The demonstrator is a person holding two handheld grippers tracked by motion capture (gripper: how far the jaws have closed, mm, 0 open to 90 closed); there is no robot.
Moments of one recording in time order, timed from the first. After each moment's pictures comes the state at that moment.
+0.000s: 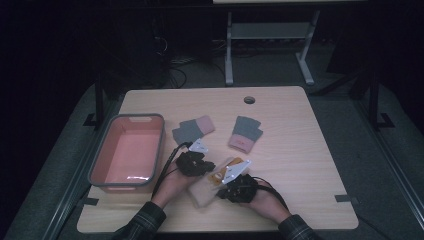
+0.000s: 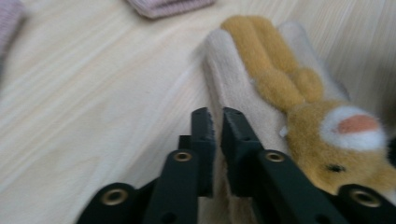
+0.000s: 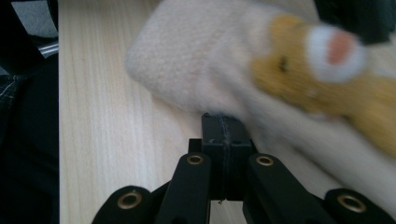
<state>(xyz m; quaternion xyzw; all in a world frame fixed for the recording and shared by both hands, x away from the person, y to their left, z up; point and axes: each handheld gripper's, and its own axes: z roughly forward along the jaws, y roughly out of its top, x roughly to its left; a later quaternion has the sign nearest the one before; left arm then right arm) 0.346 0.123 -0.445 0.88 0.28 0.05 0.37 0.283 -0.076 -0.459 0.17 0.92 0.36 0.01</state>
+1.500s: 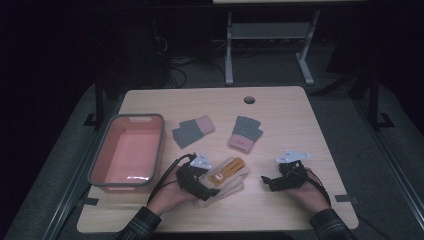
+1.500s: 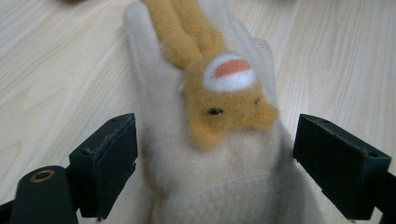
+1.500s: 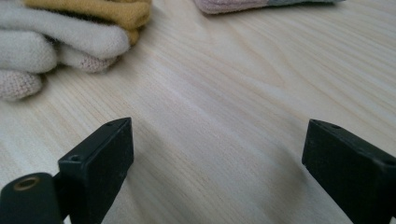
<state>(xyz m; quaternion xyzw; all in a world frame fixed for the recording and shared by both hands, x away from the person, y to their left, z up) 0.308 0.115 -0.443 0.92 0.20 0.03 0.34 0.311 -0.212 -0.478 0.39 0.84 0.34 0.16</state>
